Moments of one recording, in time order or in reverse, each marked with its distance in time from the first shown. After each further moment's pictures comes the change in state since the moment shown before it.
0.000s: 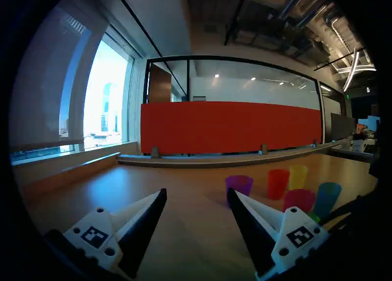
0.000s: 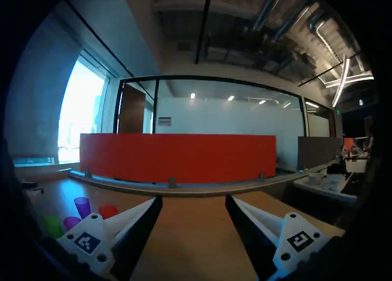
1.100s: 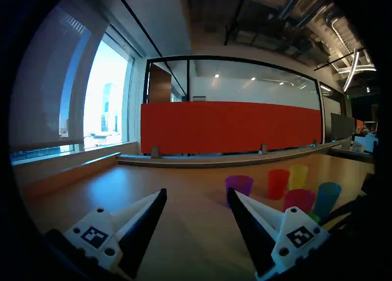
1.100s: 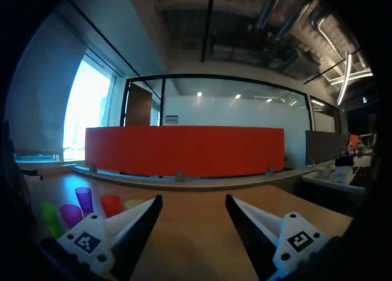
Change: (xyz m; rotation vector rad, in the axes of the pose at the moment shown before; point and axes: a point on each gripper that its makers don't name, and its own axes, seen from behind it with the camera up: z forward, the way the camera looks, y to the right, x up) left arm 0.000 0.000 0.000 0.000 0.000 0.000; right arm -0.054 -0.015 0.014 0.049 -0.007 0.014
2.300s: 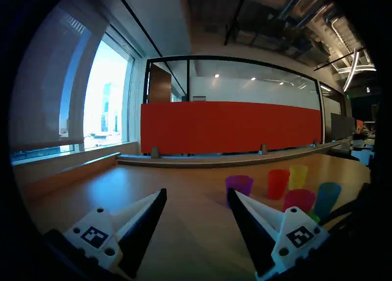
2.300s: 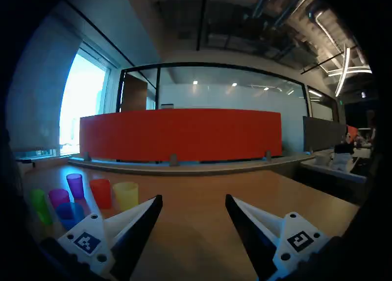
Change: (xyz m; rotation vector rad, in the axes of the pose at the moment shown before) left arm 0.000 0.001 0.001 0.000 0.000 0.000; right arm -0.047 0.017 0.010 -0.013 -0.074 0.014
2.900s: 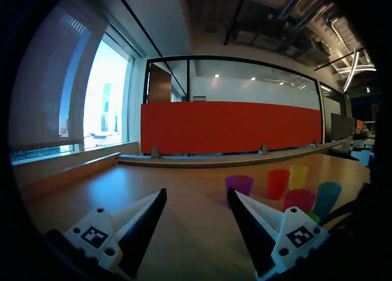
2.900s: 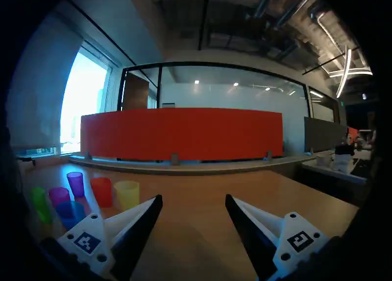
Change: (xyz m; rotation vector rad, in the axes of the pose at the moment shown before) left arm 0.000 0.000 0.000 0.000 0.000 0.000; right arm 0.000 -0.003 0.000 0.004 -0.001 -0.006
